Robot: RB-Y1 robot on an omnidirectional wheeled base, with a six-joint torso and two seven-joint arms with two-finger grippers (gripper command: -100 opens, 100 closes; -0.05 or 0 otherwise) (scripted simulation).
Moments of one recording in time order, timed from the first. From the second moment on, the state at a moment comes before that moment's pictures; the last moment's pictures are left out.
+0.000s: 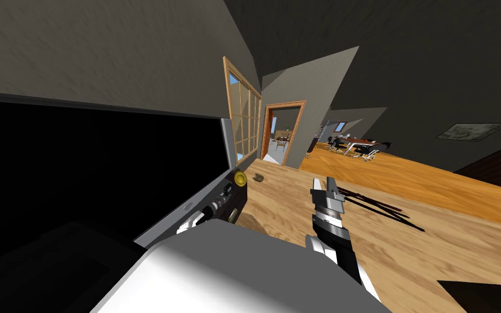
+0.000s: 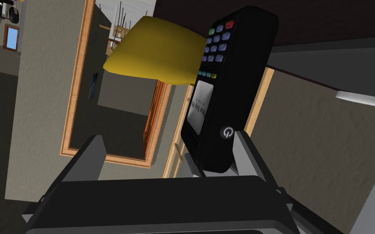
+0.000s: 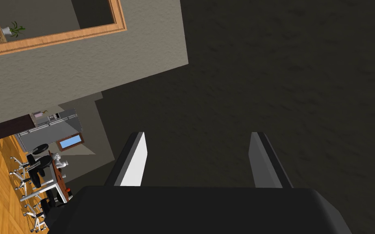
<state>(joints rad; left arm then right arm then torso) 0.20 0.34 0.01 -1.10 -0.63 -0.52 -0.42 0.51 0.02 -0.03 -2.20 0.04 -0.52 -0.12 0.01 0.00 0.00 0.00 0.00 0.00</state>
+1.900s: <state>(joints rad) 0.11 0.39 0.05 -0.95 -0.72 -0.56 -0.53 0.51 0.02 -0.03 -2.20 0.04 -0.52 -0.12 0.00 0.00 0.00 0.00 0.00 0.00</state>
